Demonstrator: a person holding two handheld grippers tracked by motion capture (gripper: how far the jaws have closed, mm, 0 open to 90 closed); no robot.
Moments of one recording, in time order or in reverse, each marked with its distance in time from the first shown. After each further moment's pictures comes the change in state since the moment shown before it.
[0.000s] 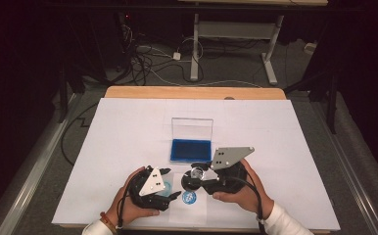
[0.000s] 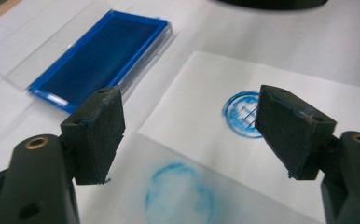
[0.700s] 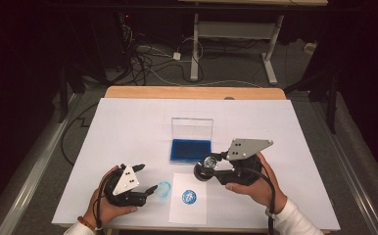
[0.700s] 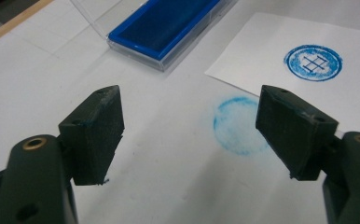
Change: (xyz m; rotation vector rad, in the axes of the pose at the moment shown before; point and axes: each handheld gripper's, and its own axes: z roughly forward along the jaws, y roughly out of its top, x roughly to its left) left arm 0.023 -0.041 -0.037 0.012 0.124 -0.062; right arm -0.019 -0.002 -0.030 -0.024 -0.084 0.013
